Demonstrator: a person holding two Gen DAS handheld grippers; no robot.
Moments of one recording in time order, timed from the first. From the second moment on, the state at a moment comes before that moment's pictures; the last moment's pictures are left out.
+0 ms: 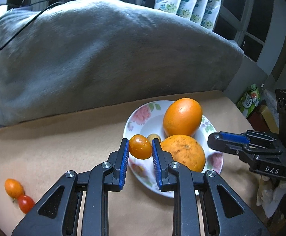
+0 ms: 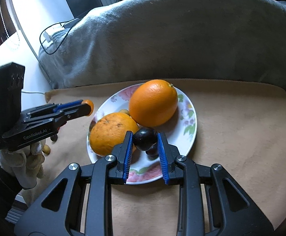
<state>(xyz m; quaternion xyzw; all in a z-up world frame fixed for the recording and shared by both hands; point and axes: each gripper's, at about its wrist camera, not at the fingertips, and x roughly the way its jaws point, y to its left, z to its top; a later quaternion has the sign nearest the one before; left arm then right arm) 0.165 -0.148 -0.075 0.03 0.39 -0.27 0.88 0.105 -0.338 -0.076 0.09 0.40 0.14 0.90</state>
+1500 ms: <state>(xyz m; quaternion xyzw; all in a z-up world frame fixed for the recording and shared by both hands) 0.165 -0.160 -0.053 0.03 0.36 -0.28 0.89 0.094 -0.322 -0.065 0.04 0.37 0.12 0.92</state>
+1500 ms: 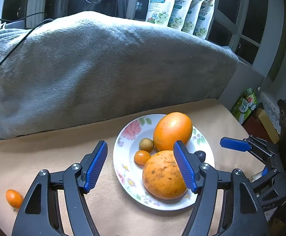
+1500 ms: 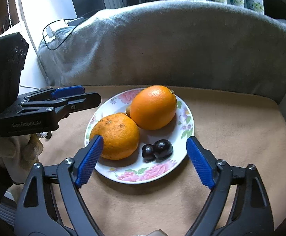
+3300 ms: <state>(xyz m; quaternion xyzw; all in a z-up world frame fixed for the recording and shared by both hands) 0.140 0.055 -0.115 -0.15 0.45 -0.17 0.86 0.081 -0.086 -0.101 -0.05 0.40 0.32 0.86</state>
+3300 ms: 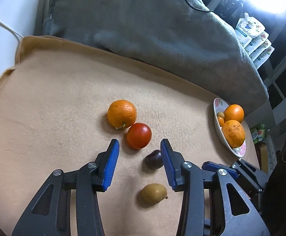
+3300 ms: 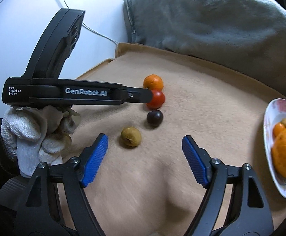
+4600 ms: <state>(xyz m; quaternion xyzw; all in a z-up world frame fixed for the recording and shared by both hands) 0.160 0.051 -0.133 -0.15 0.46 -0.15 0.86 0.101 -0.051 -0.130 -0.07 0.43 0.35 0.83</state>
